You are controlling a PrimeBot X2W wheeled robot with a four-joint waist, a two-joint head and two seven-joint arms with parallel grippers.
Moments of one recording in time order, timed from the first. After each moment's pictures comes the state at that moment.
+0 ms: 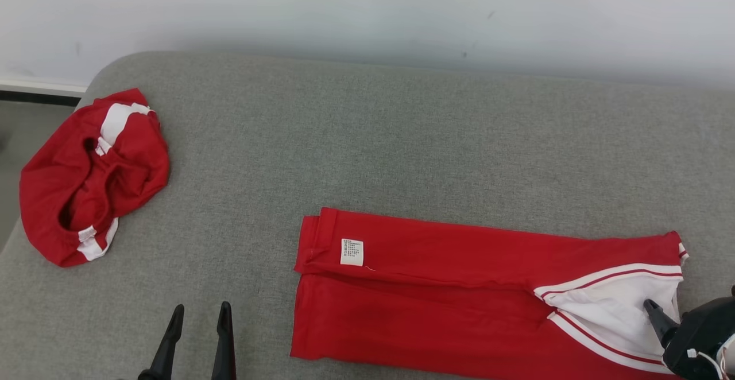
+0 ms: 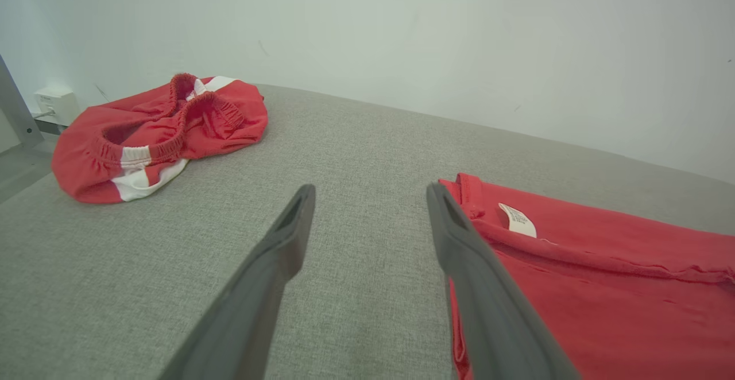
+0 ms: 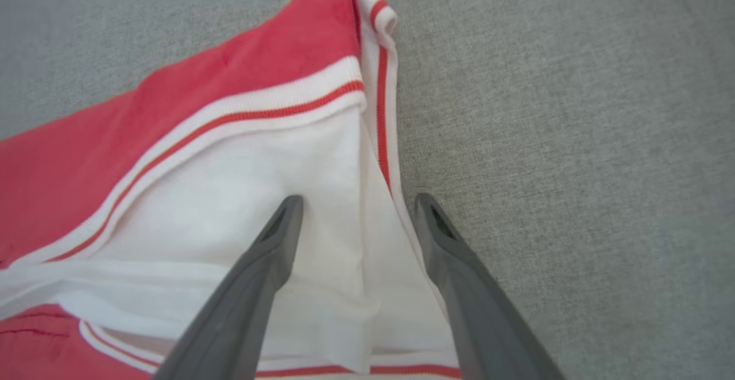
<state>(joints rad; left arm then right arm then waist) 0.08 0.05 -0.03 0.08 -0.25 -0.12 -0.26 -0.14 -0.18 -0.35 0.26 0.37 0.13 0.65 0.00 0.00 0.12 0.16</state>
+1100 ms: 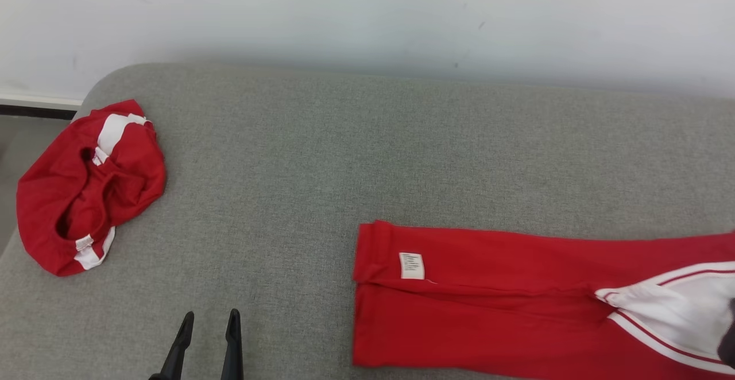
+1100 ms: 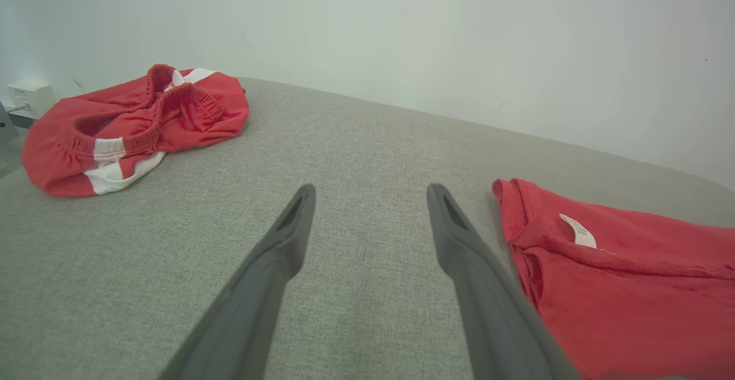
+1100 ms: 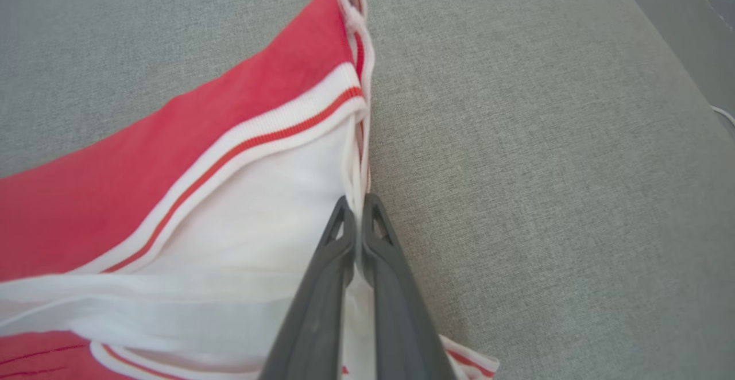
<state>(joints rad) 0.08 0.05 -0.06 0.11 -0.26 -0.13 -0.26 -0.19 -0.22 -0.46 0.33 0.22 0.13 0.58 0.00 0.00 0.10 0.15</state>
